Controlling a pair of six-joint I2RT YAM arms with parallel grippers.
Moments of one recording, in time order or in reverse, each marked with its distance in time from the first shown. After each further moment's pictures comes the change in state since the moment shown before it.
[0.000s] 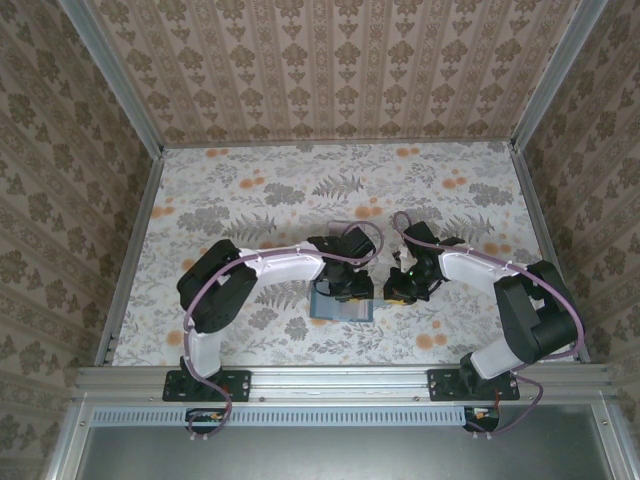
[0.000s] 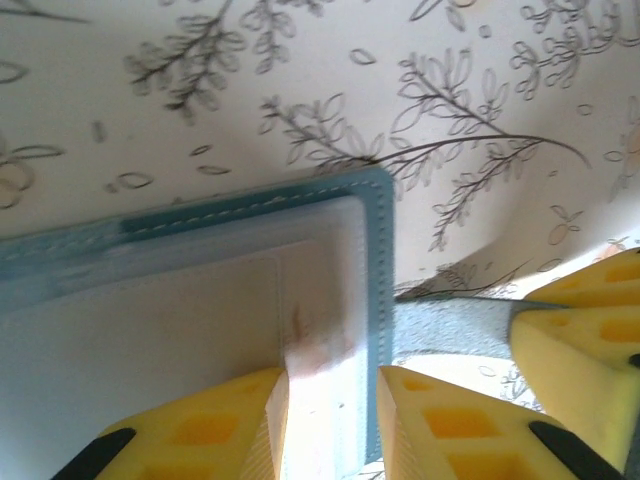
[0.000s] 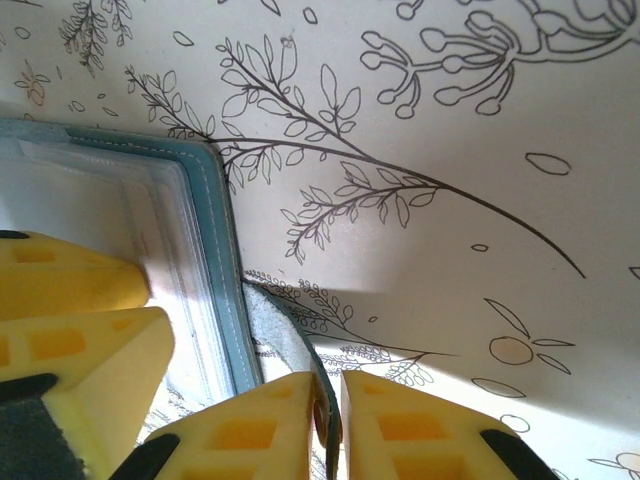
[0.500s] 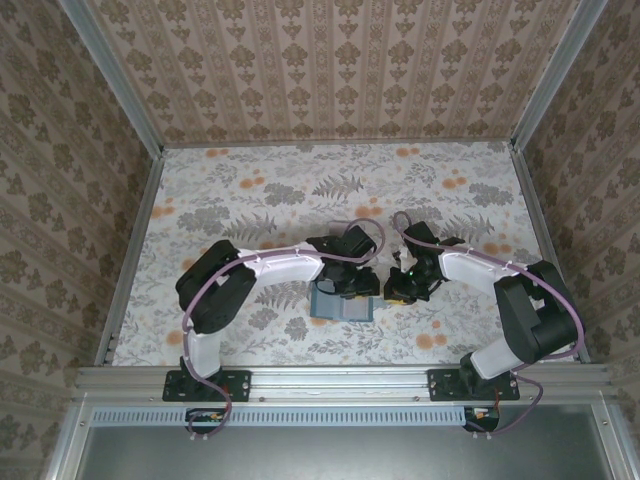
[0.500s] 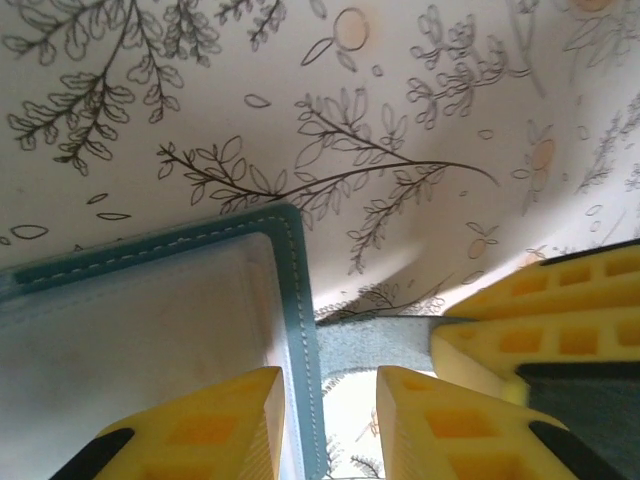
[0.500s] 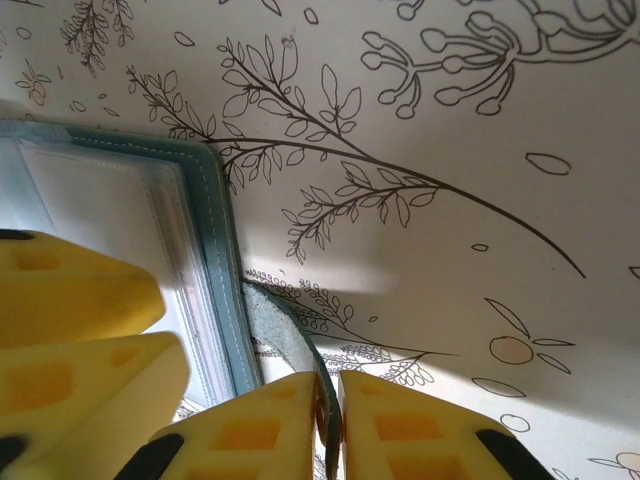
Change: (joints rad) left arm 0.000 0.003 -0.013 0.117 0.048 -0.015; right arm 0.000 -0.003 0.000 0.000 0.000 0.000
